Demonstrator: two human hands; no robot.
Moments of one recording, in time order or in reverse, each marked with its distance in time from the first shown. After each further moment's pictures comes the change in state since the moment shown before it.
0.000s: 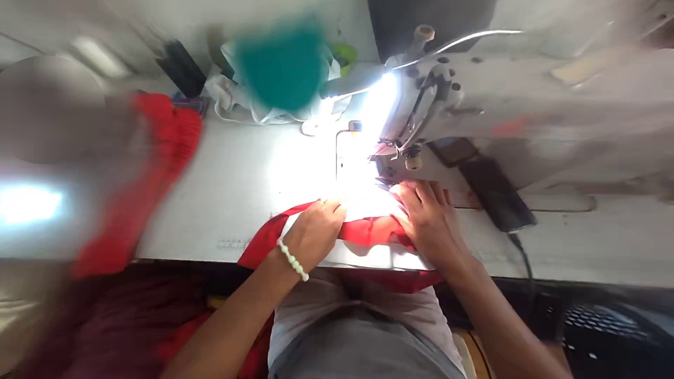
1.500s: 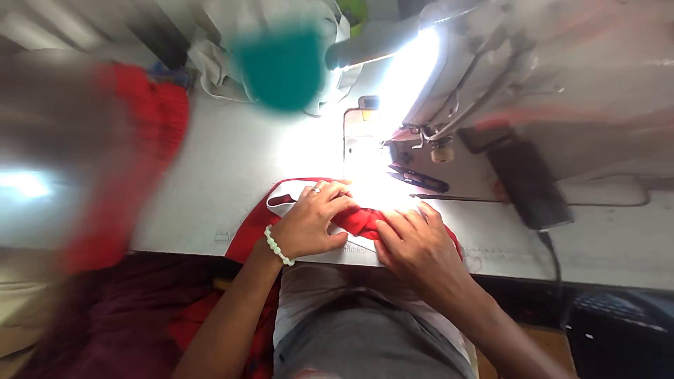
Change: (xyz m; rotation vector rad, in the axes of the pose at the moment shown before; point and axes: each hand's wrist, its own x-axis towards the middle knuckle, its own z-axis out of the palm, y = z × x) left_hand -0.005 -0.040 0.012 -0.305 0.003 0.052; right_hand -0.020 -0.048 0.006 -0.092 -0.128 -0.174
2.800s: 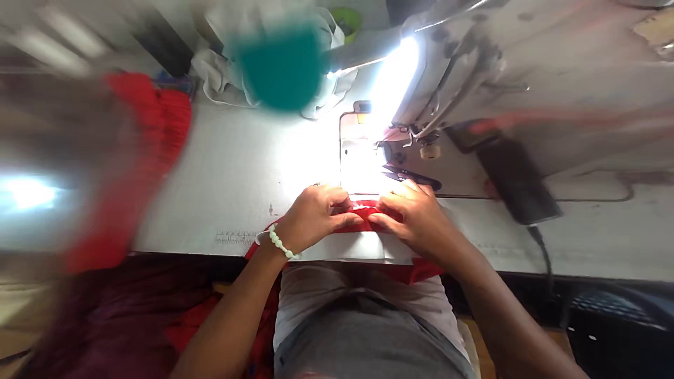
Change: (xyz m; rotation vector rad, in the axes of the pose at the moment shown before) left_hand 0.014 0.023 -0.014 -0.199 0.086 -0.133; right_hand 0.032 0.032 -0.012 0.475 -0.165 0.203
